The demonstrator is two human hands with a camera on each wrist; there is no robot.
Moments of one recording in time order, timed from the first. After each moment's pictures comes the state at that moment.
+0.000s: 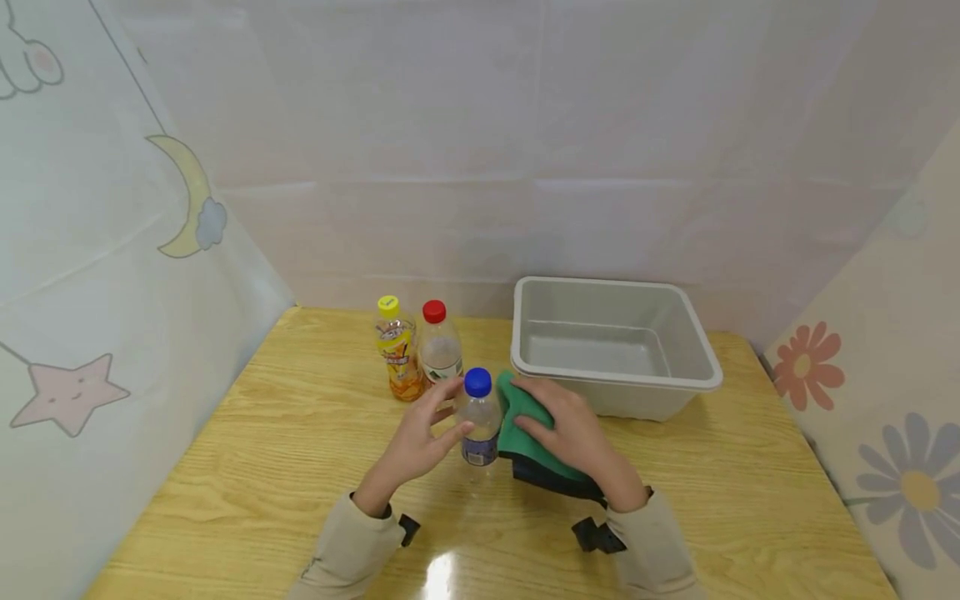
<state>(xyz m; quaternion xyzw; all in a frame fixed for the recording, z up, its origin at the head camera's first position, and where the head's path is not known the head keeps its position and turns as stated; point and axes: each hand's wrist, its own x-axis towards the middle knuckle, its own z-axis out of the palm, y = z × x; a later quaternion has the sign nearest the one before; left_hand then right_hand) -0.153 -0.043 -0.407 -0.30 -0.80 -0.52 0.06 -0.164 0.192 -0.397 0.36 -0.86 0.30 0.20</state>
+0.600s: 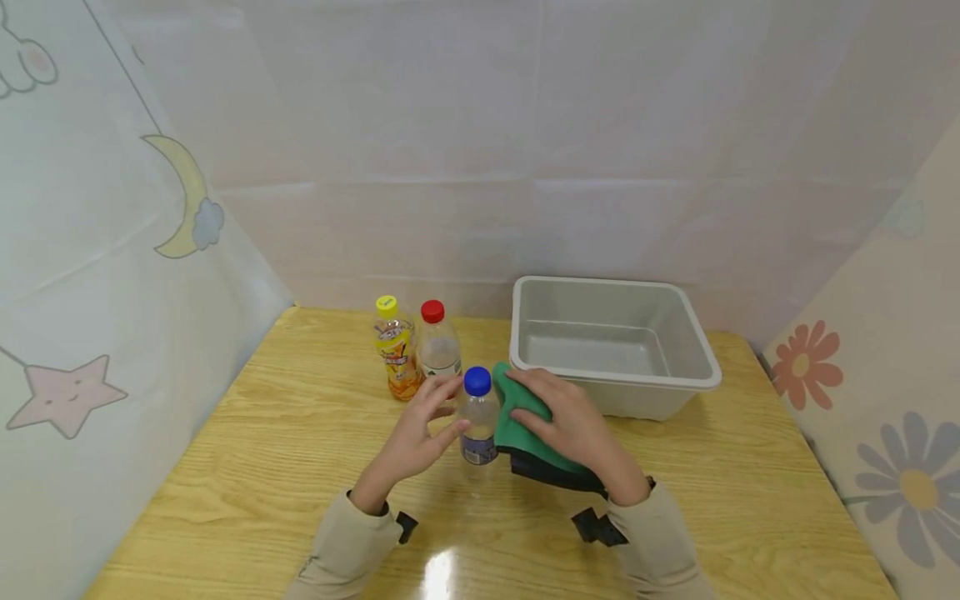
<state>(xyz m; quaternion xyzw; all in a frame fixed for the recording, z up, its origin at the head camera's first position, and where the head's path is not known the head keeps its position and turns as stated) -0.156 -0.046 -0.405 -0.31 -0.80 -0.51 0.06 -0.165 0.190 -0.378 0.38 -0.86 0.29 0.20</state>
